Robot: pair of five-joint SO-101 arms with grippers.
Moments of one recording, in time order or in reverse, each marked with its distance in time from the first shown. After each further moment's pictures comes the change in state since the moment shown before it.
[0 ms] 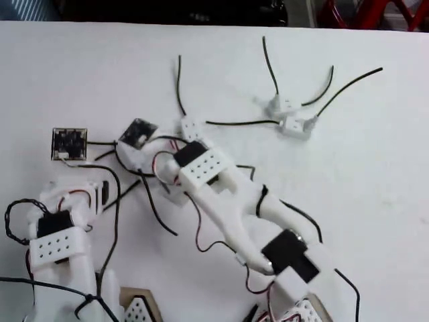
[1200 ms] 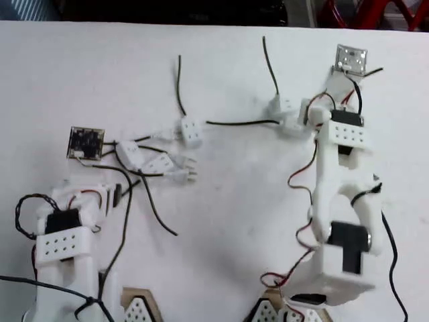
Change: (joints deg) left arm 5.6 0.0 0.0 2.2 0.0; right arm 50.6 -4.5 -1.3 -20.7 -20.6
